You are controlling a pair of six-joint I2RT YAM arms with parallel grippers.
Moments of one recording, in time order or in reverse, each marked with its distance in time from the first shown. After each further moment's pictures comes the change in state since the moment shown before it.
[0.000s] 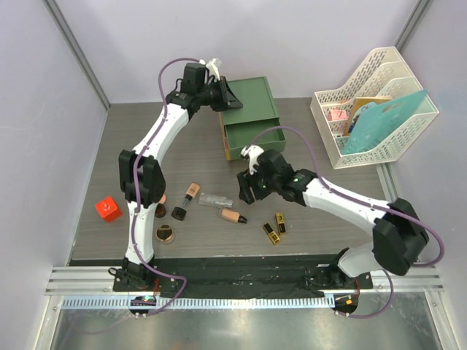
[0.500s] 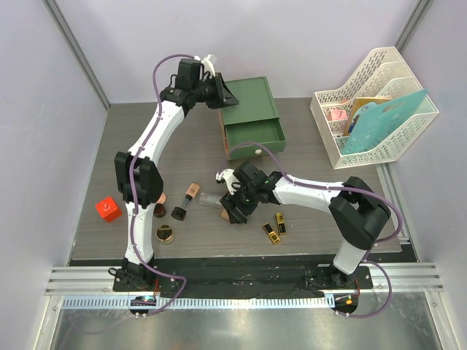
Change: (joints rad) left arm 0.018 -0.017 0.051 -0.074 0.010 0.007; right arm 0.100 0.327 0.071 -0.073 -0.216 -0.177
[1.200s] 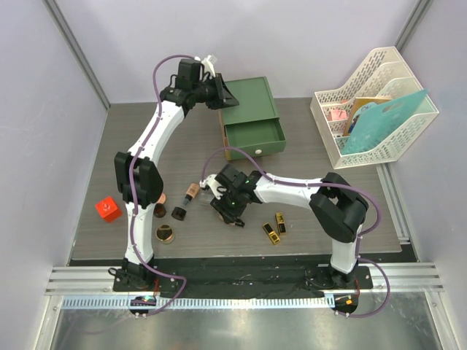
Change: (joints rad) left arm 0.001 -0.005 -0.001 -0.018 0.003 -0.002; right arm 0.097 0.163 0.191 -0.105 0.081 -0.066
